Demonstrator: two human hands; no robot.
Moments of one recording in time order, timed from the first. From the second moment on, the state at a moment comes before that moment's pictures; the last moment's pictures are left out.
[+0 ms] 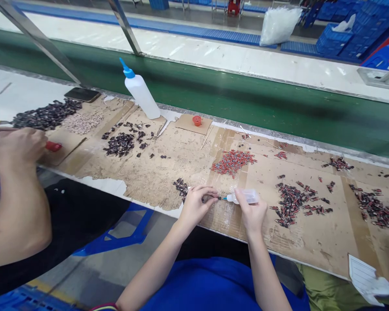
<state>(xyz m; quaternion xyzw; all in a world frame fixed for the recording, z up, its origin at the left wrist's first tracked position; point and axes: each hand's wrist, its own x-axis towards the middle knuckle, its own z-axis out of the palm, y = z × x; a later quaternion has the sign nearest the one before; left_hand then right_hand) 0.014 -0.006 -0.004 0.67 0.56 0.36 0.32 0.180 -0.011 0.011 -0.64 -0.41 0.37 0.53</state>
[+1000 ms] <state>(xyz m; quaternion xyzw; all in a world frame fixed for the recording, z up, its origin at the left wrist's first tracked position) 0.015 -0.007 -0.001 0.66 0.59 0.34 0.32 0.178 -0.010 0.011 -0.64 -0.41 0.37 0.53</state>
